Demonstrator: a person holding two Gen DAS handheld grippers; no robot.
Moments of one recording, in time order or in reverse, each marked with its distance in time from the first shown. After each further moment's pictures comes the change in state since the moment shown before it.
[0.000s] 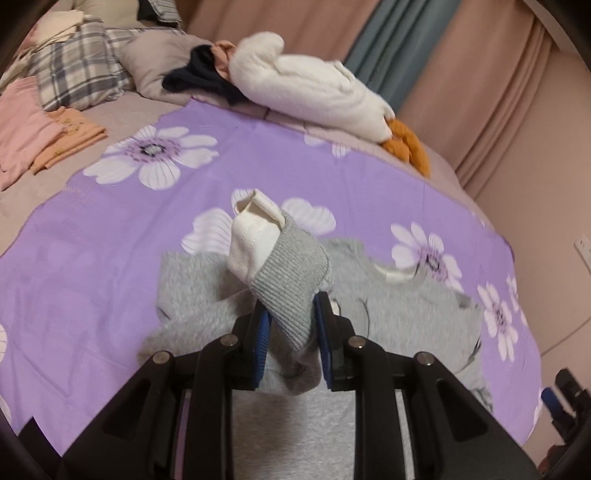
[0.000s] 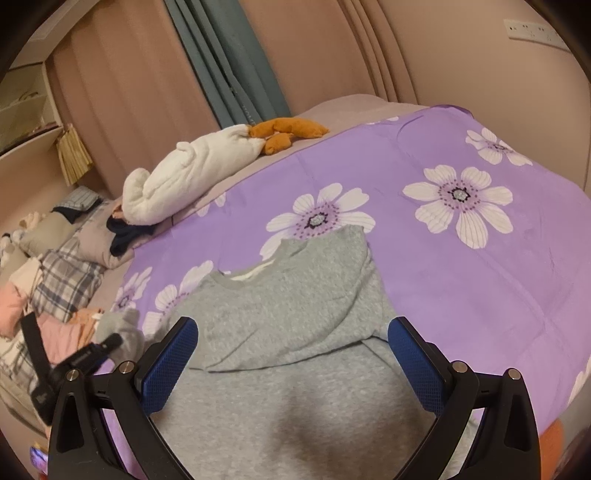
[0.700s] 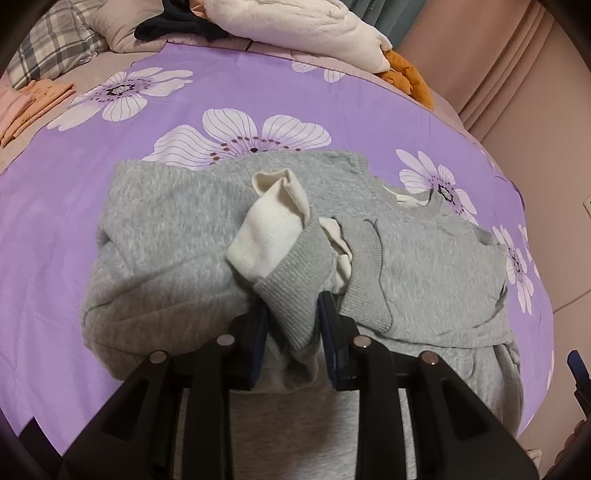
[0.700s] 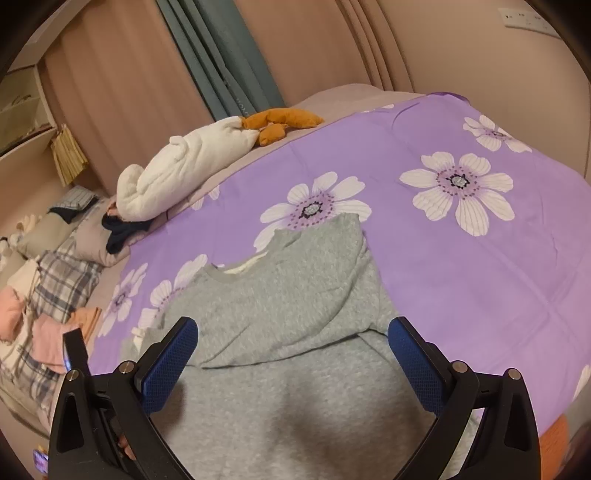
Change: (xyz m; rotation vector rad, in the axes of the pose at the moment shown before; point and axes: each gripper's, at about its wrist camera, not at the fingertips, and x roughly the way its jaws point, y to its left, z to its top) left arm 0.053 -0.014 -0.041 0.052 0.195 0.005; right arm 0.008 -0.007 -0.002 0.021 0.030 0.000
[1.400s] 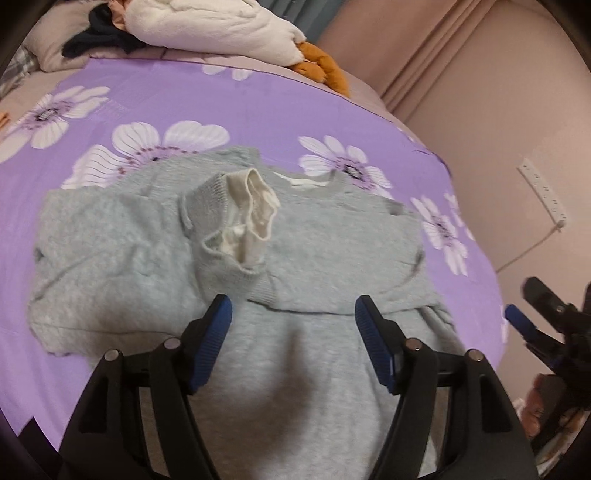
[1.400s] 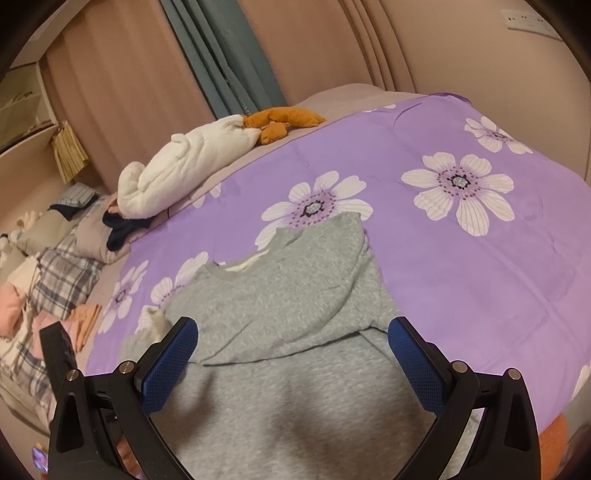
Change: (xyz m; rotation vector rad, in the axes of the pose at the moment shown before) left arm -0.026 -0.039 -0.009 0.134 0.035 -0.285; right arm 0.000 0.002 -0.002 -0.014 0.005 0.001
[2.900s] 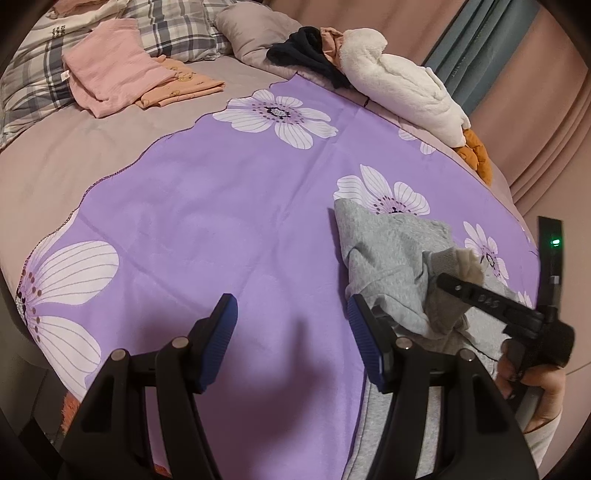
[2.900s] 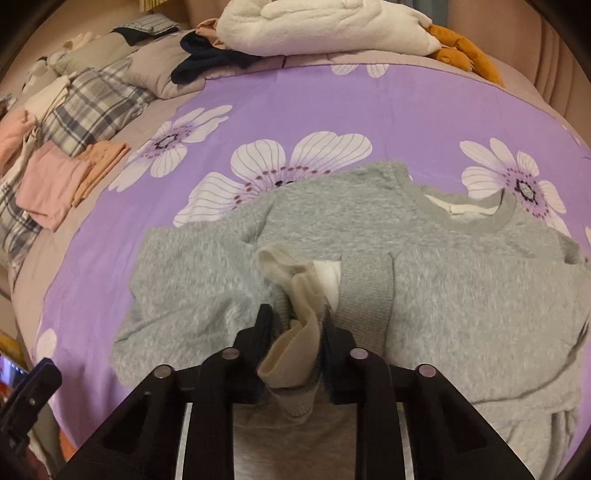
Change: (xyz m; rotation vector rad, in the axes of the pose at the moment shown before) left arm -0.138 0.123 -0.048 -0.360 -0.189 0.444; right arm 0.167 0.189 -0.052 -0.492 0.398 0.102
